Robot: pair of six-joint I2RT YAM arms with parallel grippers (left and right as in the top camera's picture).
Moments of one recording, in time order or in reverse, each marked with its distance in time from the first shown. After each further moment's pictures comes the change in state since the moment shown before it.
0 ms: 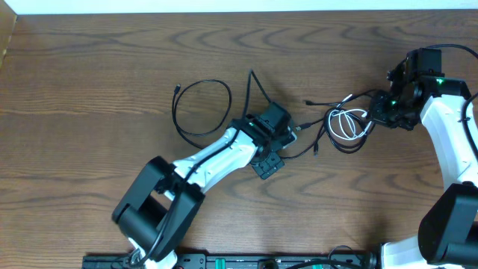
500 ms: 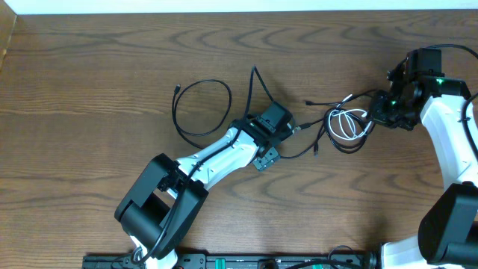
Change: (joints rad) left arm 0.000 0.012 -0.007 0.079 -0.147 0.014; right arm 0.000 0.000 0.000 0.000 0.000 0.000
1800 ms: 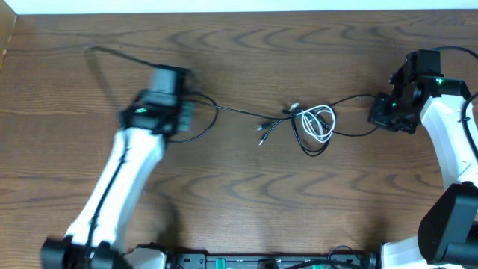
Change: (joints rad) left arm 0.547 -0.441 -0.019 -0.132 -0.159 -0.240; right arm 0.000 0.000 0.000 -0.042 0.076 0.046
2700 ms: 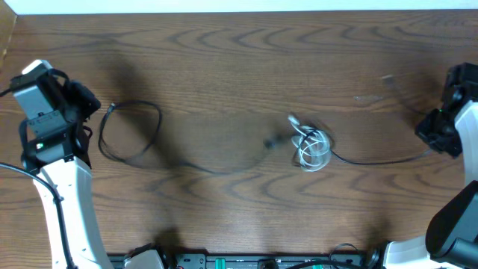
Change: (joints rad) left arm 0.587 -0.154 0.000 0.227 0.284 -0.330; right arm -0.243 0.000 0.000 -0.126 0.391 0.262
